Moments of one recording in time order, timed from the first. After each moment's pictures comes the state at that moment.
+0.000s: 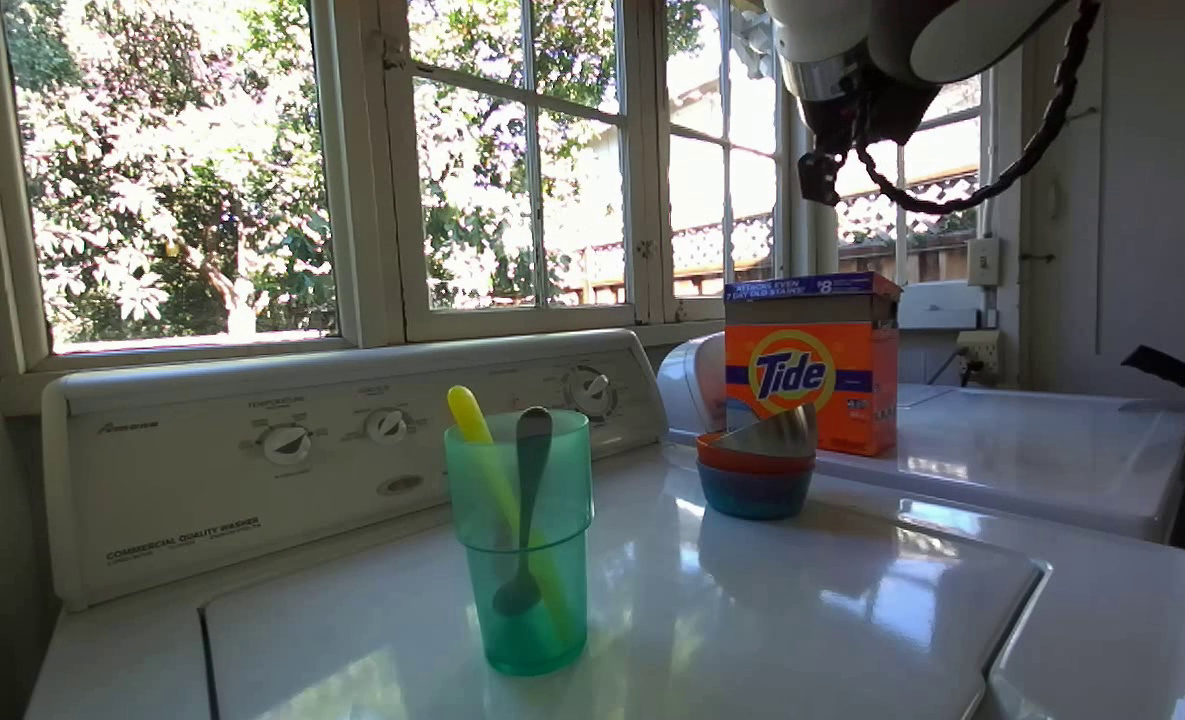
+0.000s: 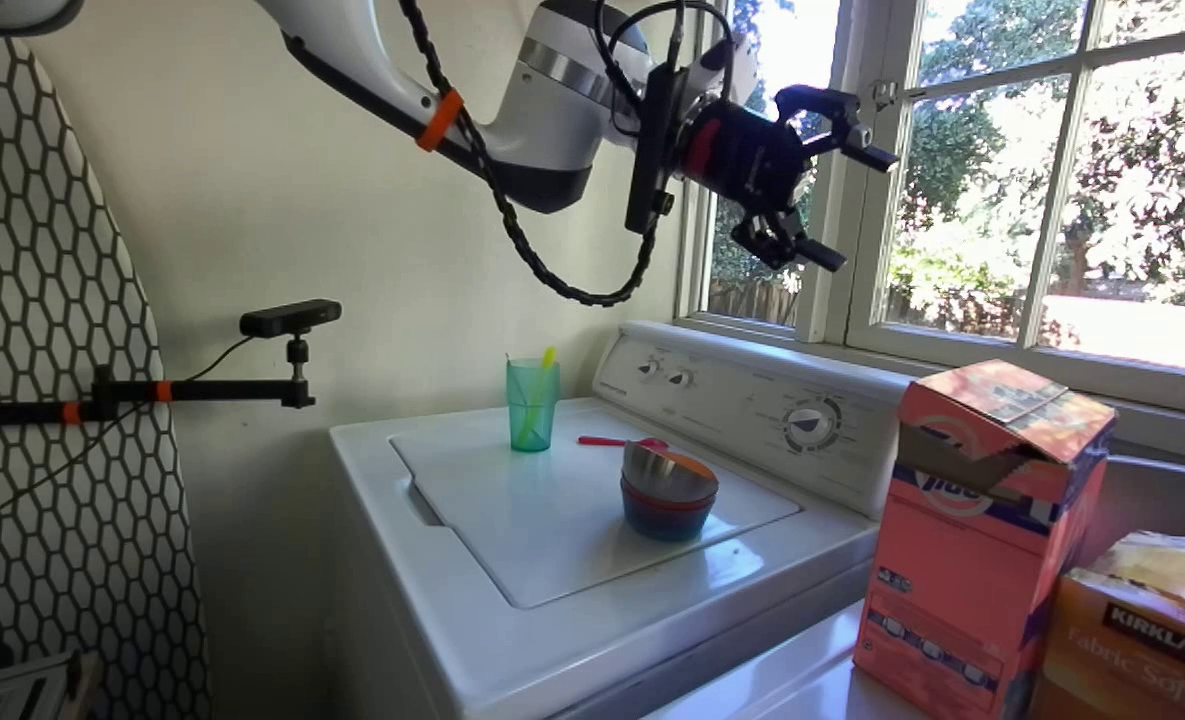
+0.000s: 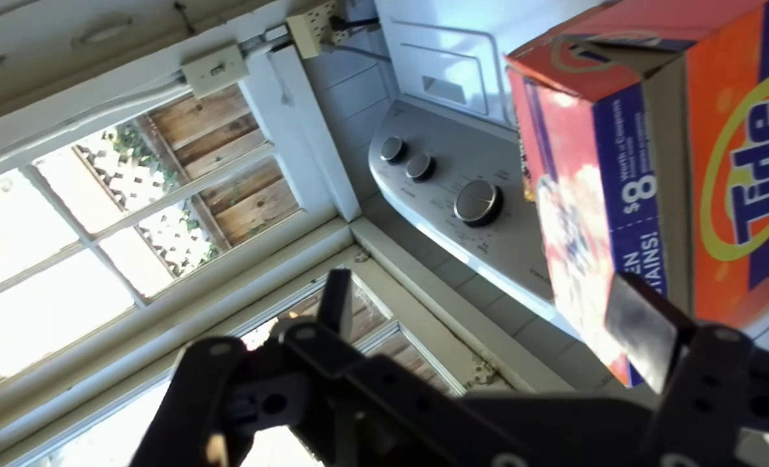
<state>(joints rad) -0.10 0.10 0.01 -1.69 -1.22 2.05 0.49</state>
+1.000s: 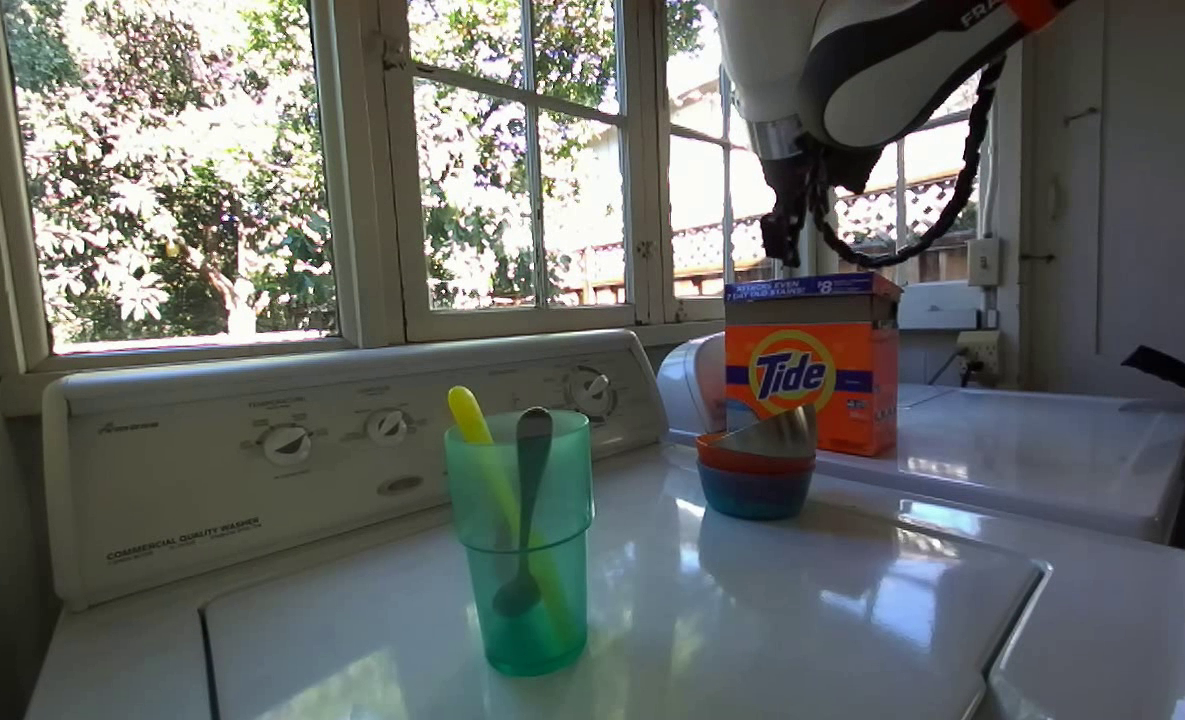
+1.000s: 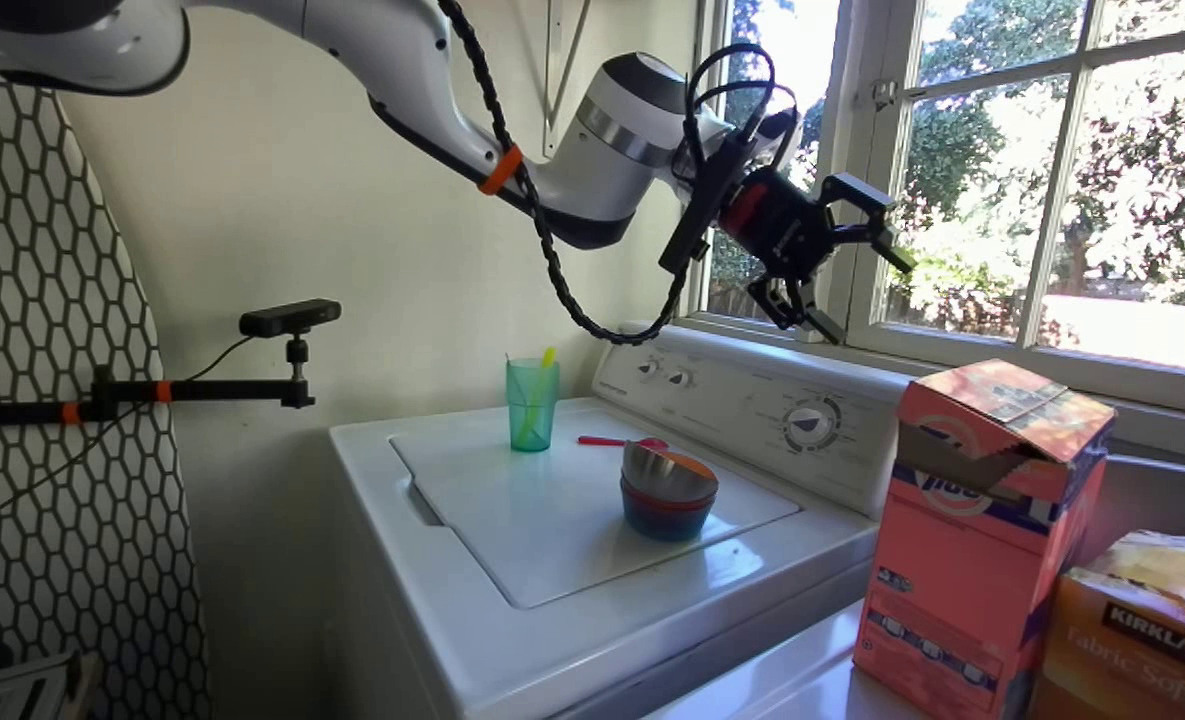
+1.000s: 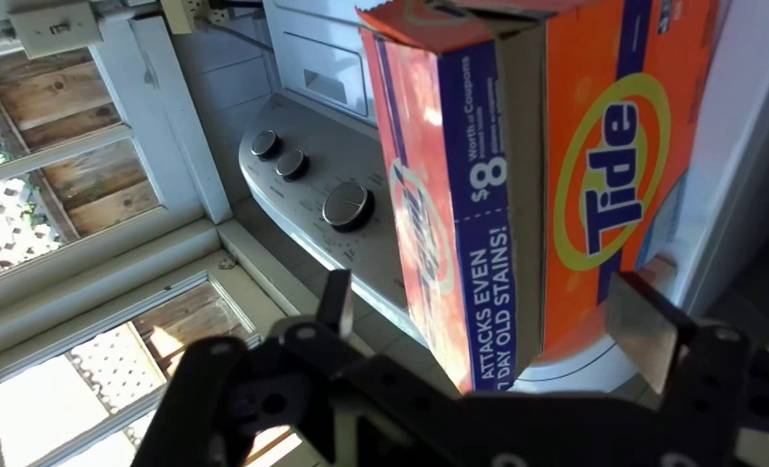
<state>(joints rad) -0.08 0.28 -0.04 -1.54 -1.00 2.12 0.26</state>
